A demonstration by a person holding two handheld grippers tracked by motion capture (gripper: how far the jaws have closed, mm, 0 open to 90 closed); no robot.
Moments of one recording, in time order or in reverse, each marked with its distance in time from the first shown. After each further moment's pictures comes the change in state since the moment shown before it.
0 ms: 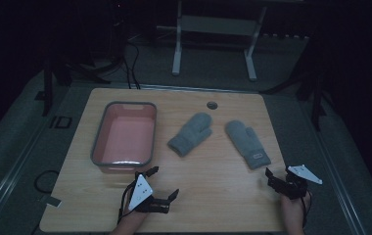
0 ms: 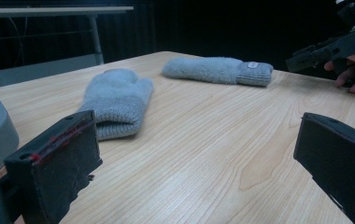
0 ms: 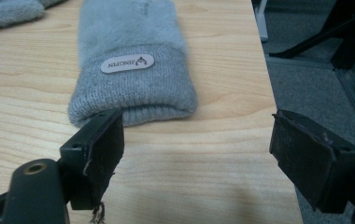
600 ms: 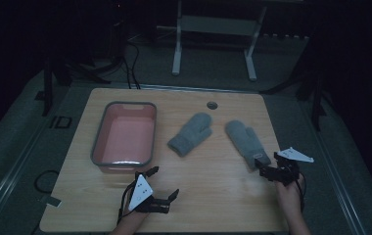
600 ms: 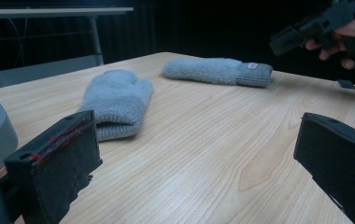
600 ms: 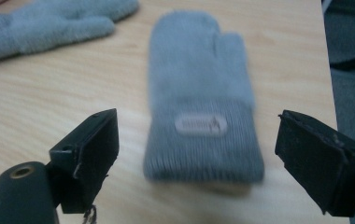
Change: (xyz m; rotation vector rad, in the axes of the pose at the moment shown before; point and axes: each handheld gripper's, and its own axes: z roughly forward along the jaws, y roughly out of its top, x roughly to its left) left arm 0.000 0.000 0.000 -0.004 -0.002 -0.002; right arm 0.023 0.056 0.012 0.065 0.178 -0.106
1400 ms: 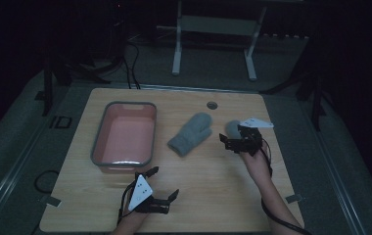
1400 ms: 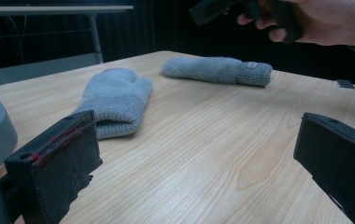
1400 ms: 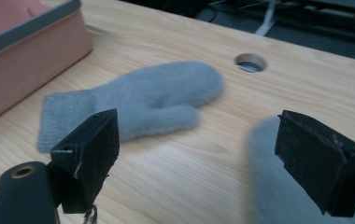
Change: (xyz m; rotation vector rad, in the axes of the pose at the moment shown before) left arm 0.000 0.000 -0.001 0.007 -0.002 -0.007; right arm 0.074 0.096 0.070 -0.026 0.181 -0.094
